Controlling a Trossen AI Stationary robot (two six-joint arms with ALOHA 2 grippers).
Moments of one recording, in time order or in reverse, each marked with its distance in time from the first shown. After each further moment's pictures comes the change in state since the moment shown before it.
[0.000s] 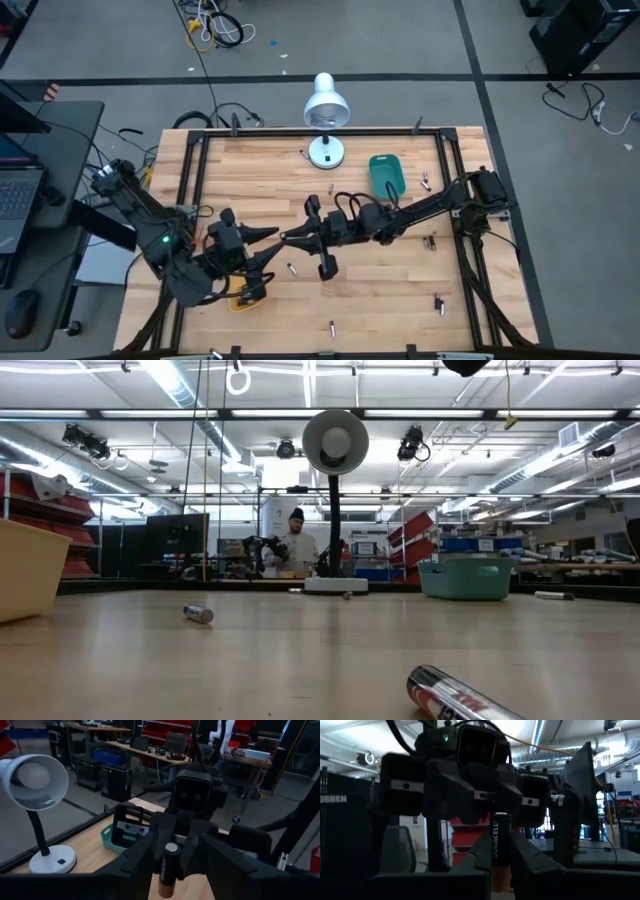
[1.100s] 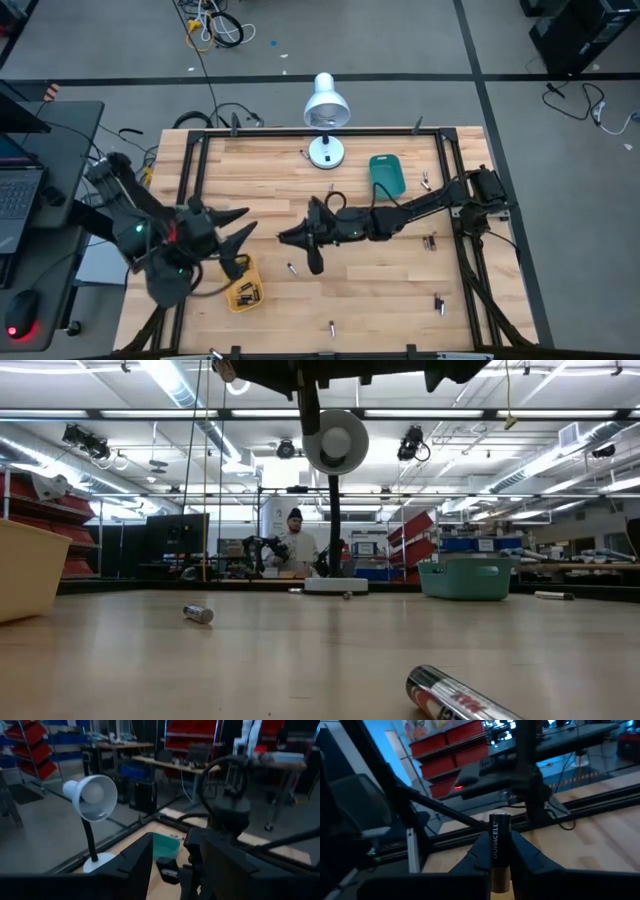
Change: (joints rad) left arm -0.092 -0.105 0.000 -0.393 -0.223 -0.213; right arm -0.028 0.001 -0.002 -0.491 0.098 0.289
